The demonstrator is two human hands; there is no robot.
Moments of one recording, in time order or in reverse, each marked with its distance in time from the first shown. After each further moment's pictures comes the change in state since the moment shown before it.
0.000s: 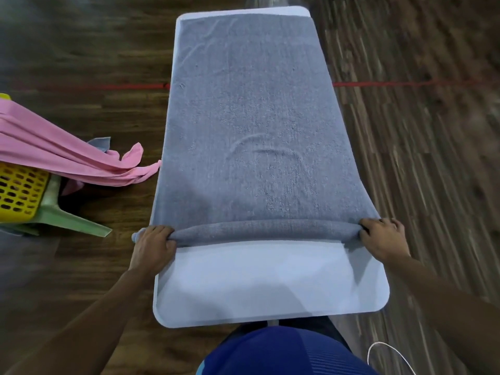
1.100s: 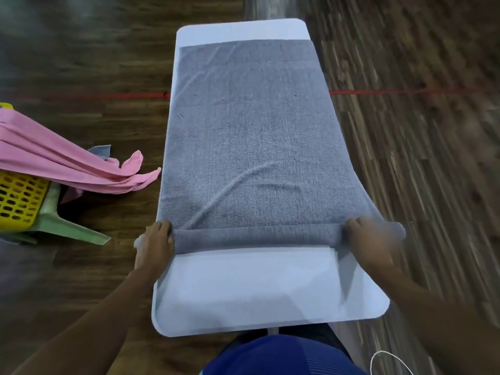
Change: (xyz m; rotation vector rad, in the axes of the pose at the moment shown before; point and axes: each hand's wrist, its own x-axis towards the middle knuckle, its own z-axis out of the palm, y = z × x) left_hand 0.013 0.015 -0.001 -0.005 0.110 -0.048; right_hand -0.001 -0.026 0.009 0.172 0.196 -0.147
